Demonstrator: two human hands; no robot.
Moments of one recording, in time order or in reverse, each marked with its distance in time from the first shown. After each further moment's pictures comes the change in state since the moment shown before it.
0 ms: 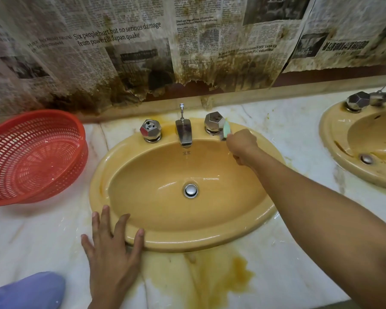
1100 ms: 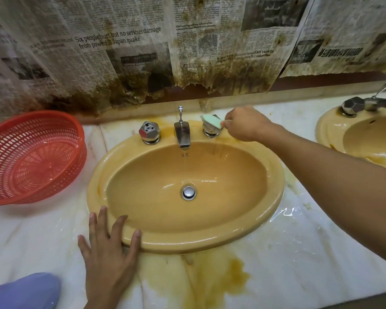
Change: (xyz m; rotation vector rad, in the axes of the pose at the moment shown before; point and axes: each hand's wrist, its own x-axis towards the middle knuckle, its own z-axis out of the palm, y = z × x) left_hand 0.001 -0.002 0.002 -0.006 0.017 0.006; right_hand -0.004 -0.046 -0.057 -0.730 0.005 -0.578
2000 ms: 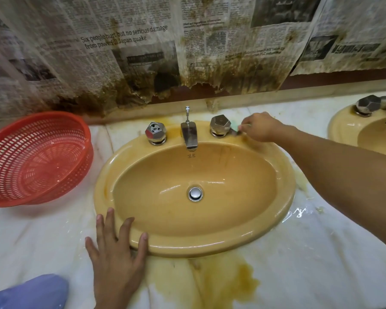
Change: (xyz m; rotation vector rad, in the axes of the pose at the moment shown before) left_hand 0.000 0.002 0.002 0.030 0.021 0.014; right_hand 0.036 0.049 0.027 0.034 -0.129 0.045
